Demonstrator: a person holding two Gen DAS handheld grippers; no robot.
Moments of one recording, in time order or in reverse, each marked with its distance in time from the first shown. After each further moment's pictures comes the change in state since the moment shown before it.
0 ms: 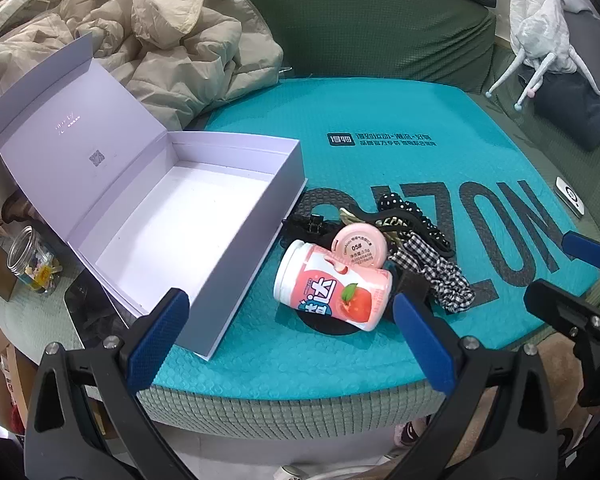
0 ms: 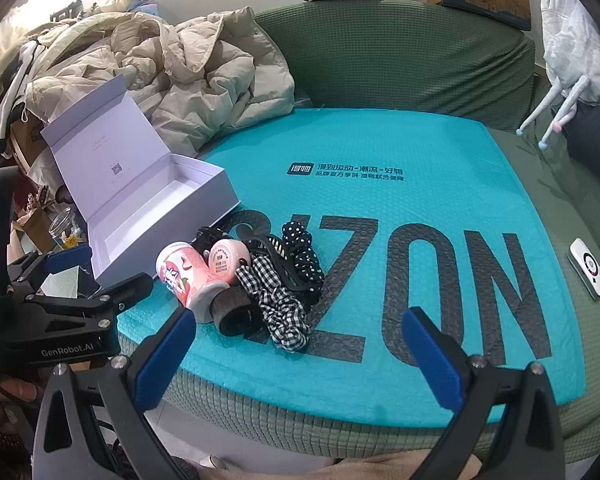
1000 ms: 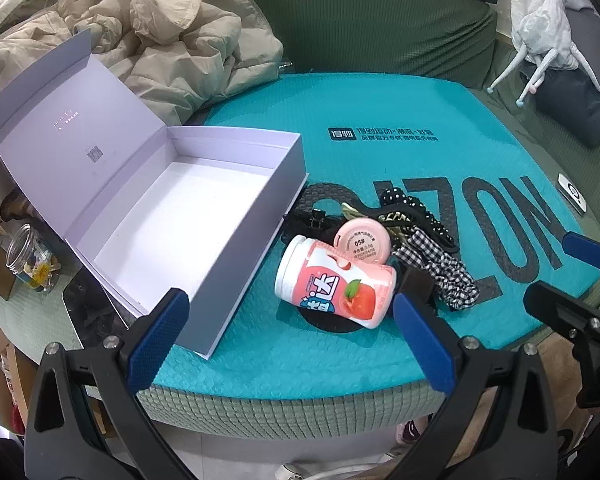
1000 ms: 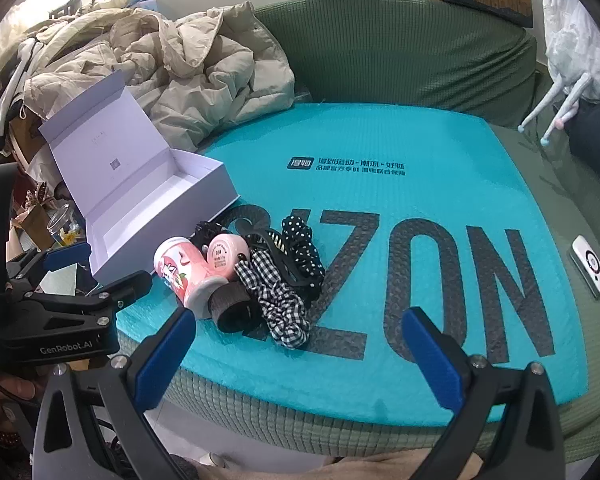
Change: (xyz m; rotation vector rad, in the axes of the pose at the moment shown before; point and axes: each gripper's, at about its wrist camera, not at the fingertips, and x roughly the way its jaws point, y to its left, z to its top) left arm 0.005 0.002 -0.001 0.002 0.018 -0.003; right arm 0.005 0.001 -0.002 0.004 0.018 -0.008
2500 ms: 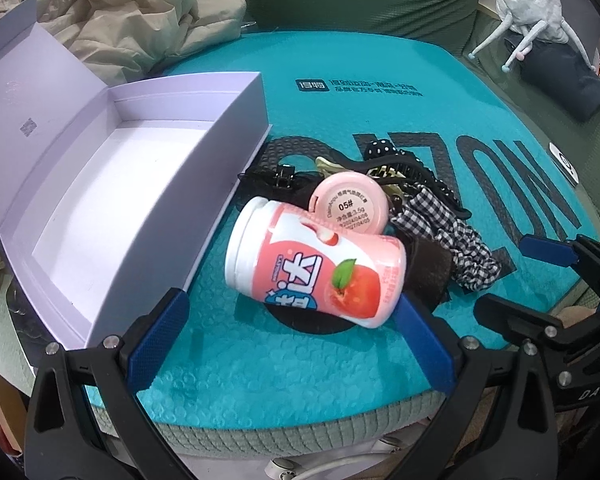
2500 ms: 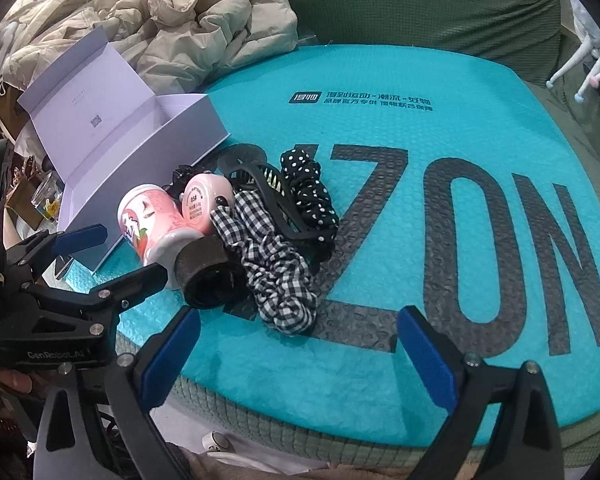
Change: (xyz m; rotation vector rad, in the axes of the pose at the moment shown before) left arm 0.062 -0.008 -0.010 0.046 0.100 -0.131; right arm 0.073 -0.004 -0.019 0.013 0.162 0.040
